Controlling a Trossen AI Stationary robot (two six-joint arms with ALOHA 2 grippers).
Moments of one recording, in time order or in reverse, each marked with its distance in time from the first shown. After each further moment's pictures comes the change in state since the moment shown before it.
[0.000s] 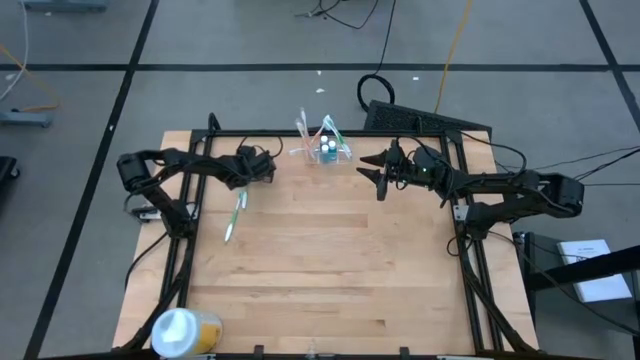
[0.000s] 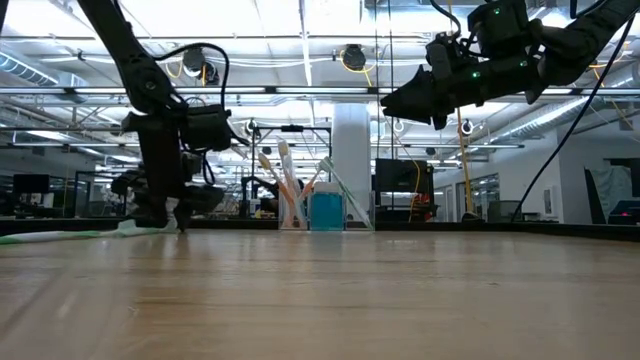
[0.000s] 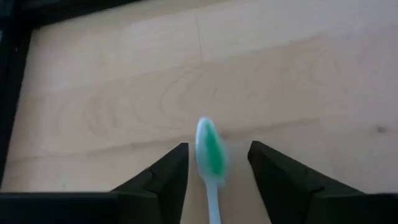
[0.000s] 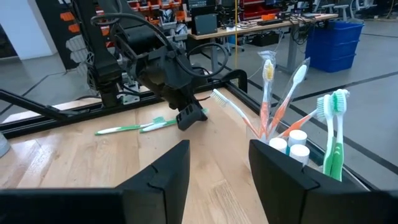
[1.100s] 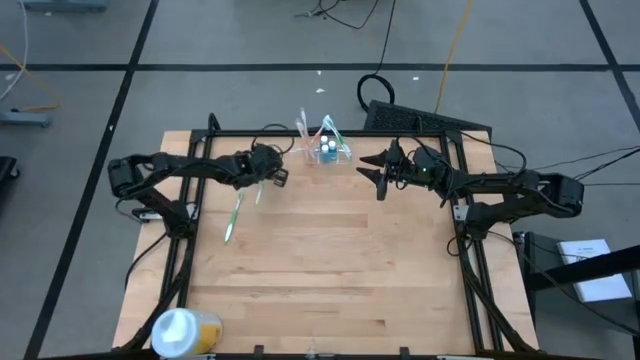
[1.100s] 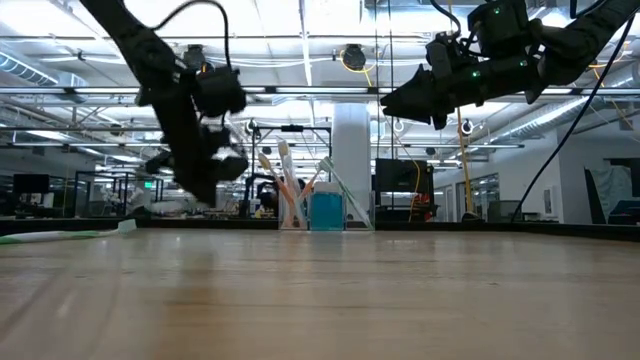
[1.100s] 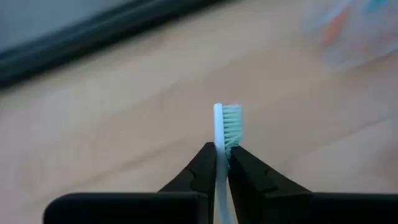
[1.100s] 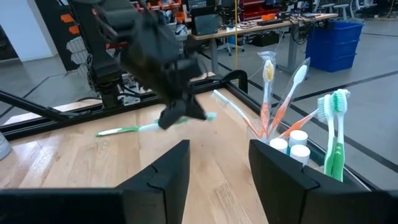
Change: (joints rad) left arm -0.095 -0.116 0.097 0.107 0.046 0.247; right arm 0.000 0.000 0.000 0.002 0.002 0.007
